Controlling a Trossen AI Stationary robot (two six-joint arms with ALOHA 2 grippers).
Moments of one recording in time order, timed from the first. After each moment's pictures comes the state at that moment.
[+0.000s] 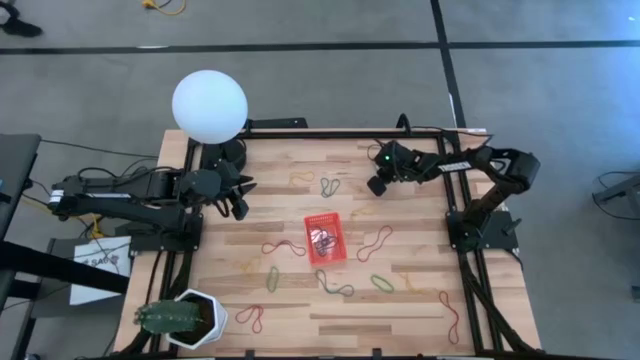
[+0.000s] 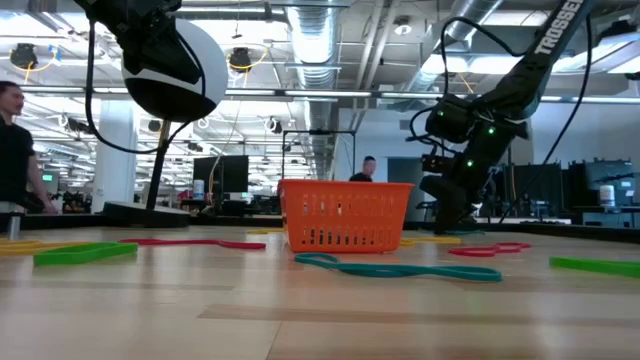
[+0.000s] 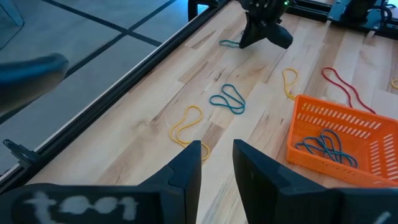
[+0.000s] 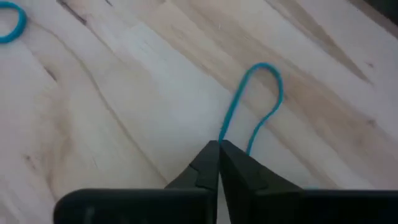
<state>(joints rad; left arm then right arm) 0.02 0.77 0.75 -0.57 -0.46 -0.30 -0.58 1.59 0.61 -0.02 0.07 0.10</state>
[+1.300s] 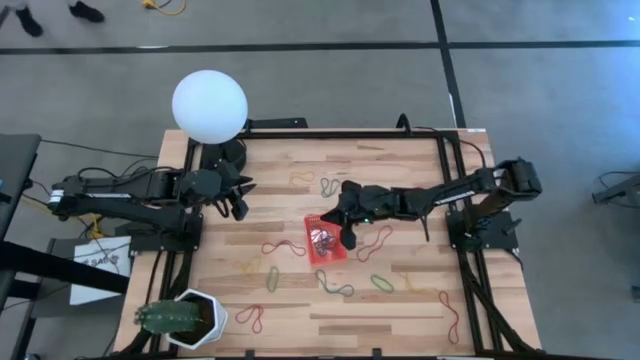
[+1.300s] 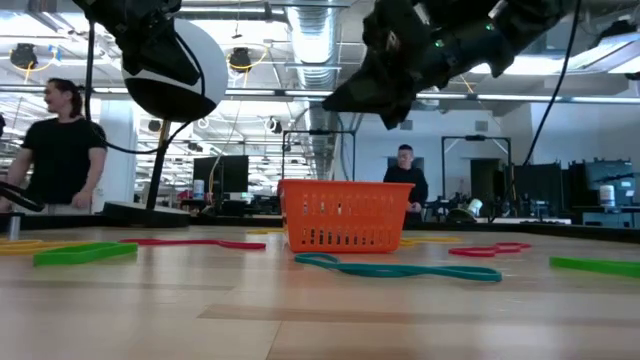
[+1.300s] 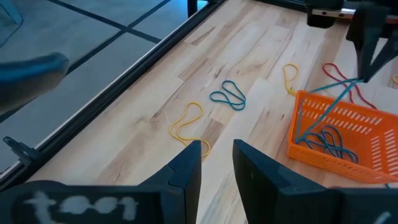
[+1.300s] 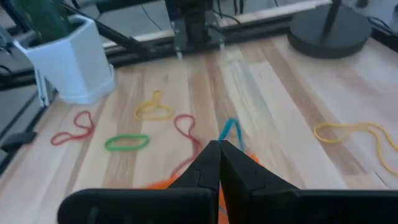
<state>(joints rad) 0.02 0.77 0.75 -0.59 -0.45 -0.30 0.04 1.59 0.81 0.37 0.00 0.16</state>
